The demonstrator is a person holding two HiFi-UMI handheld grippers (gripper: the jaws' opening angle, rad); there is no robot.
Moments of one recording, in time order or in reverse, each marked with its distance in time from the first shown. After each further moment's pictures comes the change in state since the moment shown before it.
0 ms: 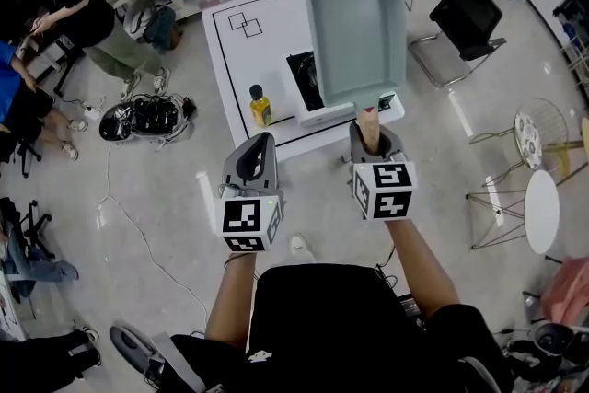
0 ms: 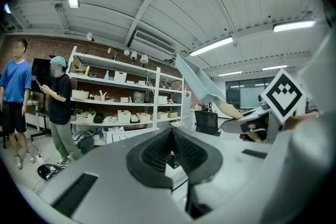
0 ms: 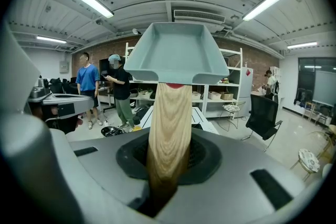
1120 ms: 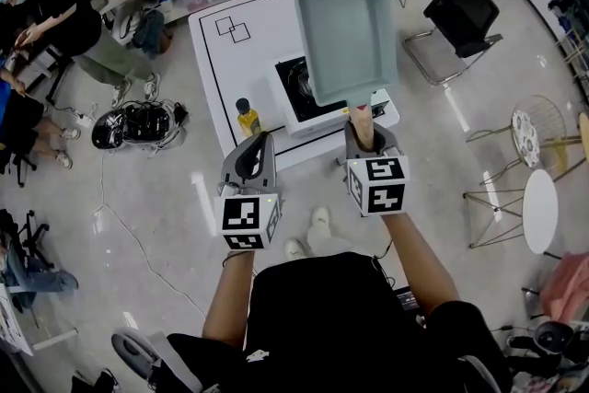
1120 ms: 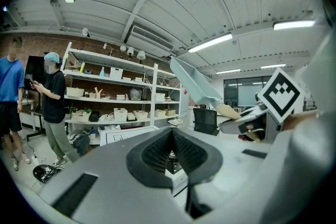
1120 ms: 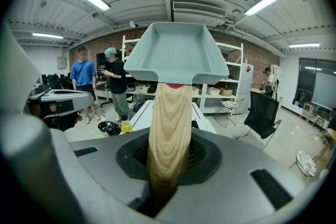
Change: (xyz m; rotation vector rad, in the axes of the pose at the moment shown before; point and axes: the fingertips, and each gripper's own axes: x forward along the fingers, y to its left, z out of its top) left arm 0.055 -0.003 -0.009 0.006 0.023 -0.030; right arm 0.043 -0.032 -0.007 -0.014 0.065 -0.014
